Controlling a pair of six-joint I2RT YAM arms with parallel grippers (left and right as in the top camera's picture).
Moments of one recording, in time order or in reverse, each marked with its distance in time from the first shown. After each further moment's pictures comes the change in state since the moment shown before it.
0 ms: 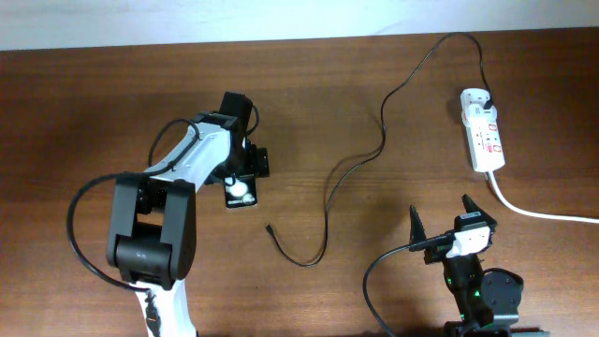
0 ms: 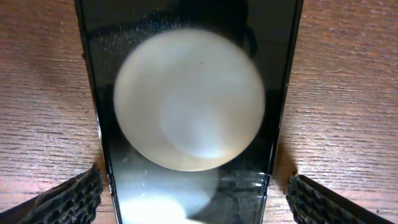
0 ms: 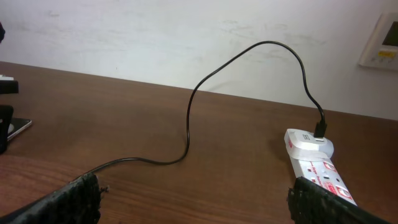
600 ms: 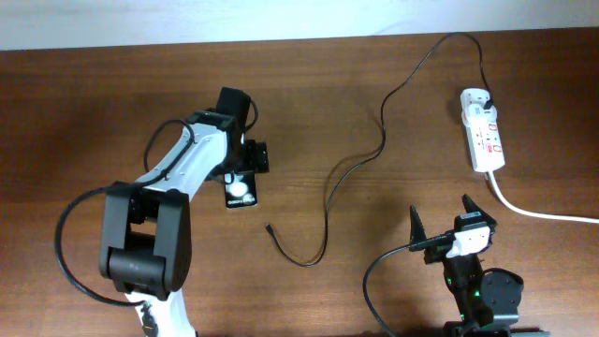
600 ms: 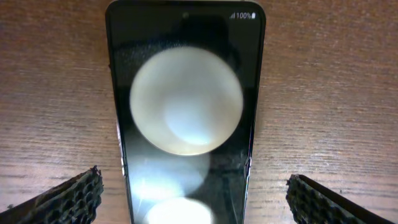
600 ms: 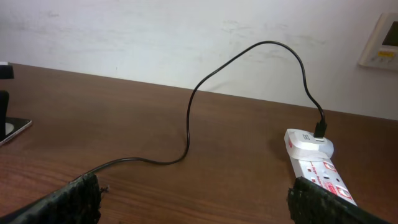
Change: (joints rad) left arm 0.000 -0.065 -0.014 0.018 -0.011 0.000; right arm 0.000 0.000 0.000 0.000 0.000 -0.001
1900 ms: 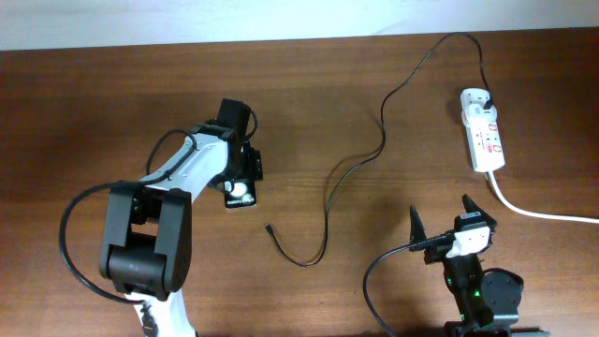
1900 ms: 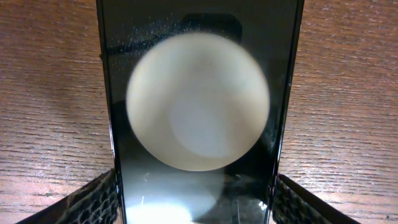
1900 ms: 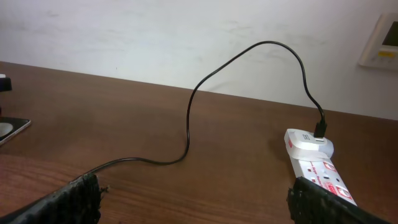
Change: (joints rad) left arm -0.002 -0.001 -0.101 0.114 -0.023 -0.005; right arm 0.000 0.000 0.000 0.000 0.000 0.001
